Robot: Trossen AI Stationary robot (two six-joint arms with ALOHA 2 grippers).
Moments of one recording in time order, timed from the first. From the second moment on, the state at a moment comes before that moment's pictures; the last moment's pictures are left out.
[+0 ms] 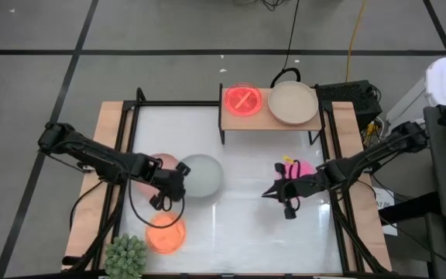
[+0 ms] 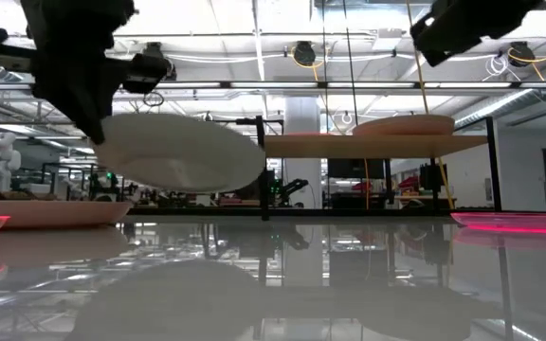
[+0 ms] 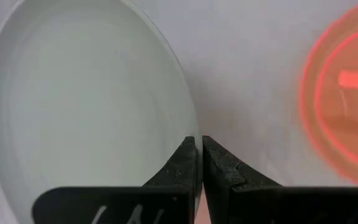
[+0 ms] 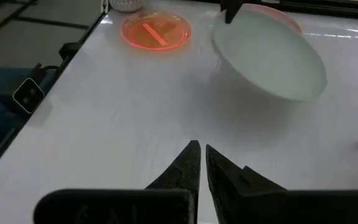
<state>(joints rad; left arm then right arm) -0.27 1.29 0.83 -0.63 -0.01 0.47 0.42 1.09 0.67 -0.15 0.23 0.15</state>
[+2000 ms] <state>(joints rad) -0.35 1.38 0.83 -0.25 0.05 0.64 0.37 1.76 1.09 -0.10 -0.01 -0.22</state>
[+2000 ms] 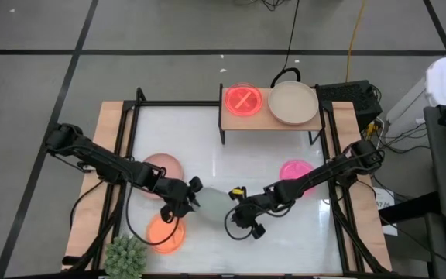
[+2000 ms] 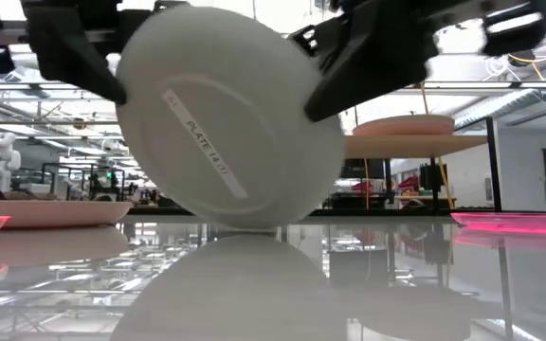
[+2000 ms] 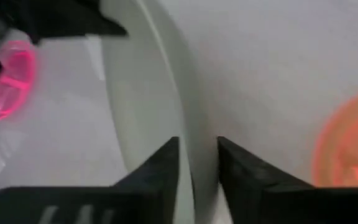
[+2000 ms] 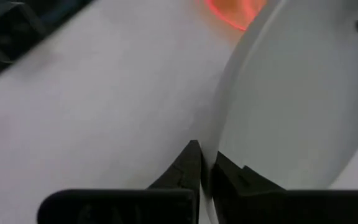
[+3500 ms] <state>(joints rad) -0.46 1.37 0.82 -0.02 -0.37 0.02 0.41 1.24 1.25 -0.98 0.35 0.16</state>
